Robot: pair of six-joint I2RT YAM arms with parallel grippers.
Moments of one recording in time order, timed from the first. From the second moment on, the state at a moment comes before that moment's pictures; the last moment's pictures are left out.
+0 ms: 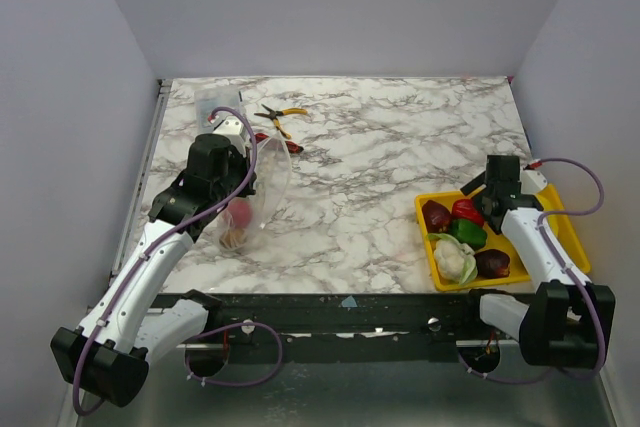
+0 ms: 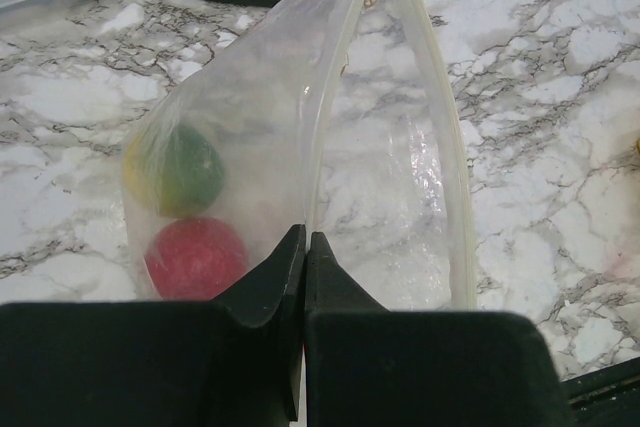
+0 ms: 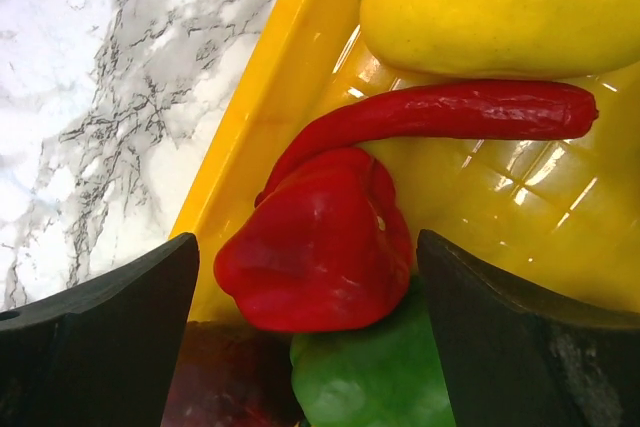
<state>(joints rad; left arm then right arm) -0.37 0.96 0.97 -0.57 -0.03 -0.26 -0.07 1.12 0.68 -0.51 0.39 0.83</state>
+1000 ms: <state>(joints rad) -0.37 0.98 0.97 -0.57 -0.02 -0.26 -0.12 0.88 0.53 -0.33 0.30 0.85</state>
